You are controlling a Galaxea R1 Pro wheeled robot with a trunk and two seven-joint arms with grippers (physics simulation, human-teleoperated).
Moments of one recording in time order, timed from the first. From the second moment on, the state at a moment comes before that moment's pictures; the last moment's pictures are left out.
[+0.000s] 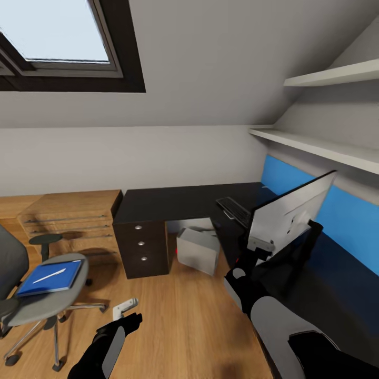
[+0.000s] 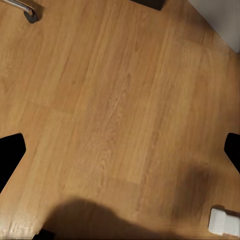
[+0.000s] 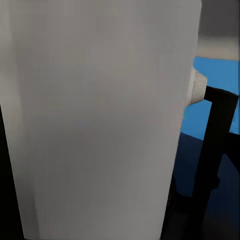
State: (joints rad) left arm -0.38 -0.11 0.17 -0.81 0.23 0.41 0.23; right arm -0.86 0.16 0.09 -0.34 0.15 -0.50 -0.87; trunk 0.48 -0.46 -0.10
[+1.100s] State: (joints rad) left arm -0.38 -0.11 0.17 -0.81 0.23 0.41 0.24; right arm -0.86 0.16 0.09 -0.33 0.15 -0.50 -0.86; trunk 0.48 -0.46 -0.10
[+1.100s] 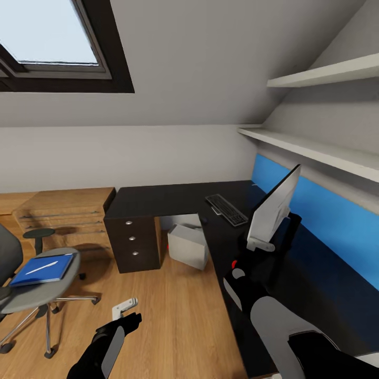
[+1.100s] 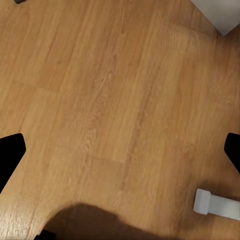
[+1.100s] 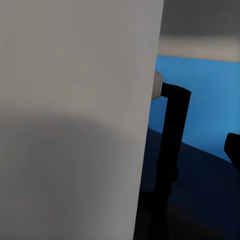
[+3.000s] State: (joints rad) left arm -0.38 -0.11 0.17 -0.82 0.23 0.41 0.24; right arm -0.86 0.16 0.09 -0.33 0.15 -0.50 -0.86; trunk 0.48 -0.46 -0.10
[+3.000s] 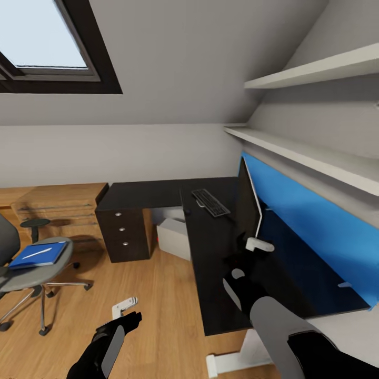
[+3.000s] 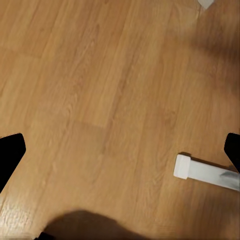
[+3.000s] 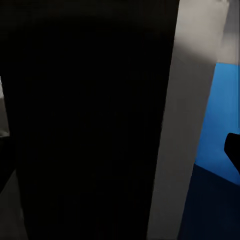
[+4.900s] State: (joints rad) left arm -0.38 -0.11 0.17 -0.82 0.23 0.41 0.23; right arm -0.86 0.17 0.10 -0.32 0.14 -0.50 -0.79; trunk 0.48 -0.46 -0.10
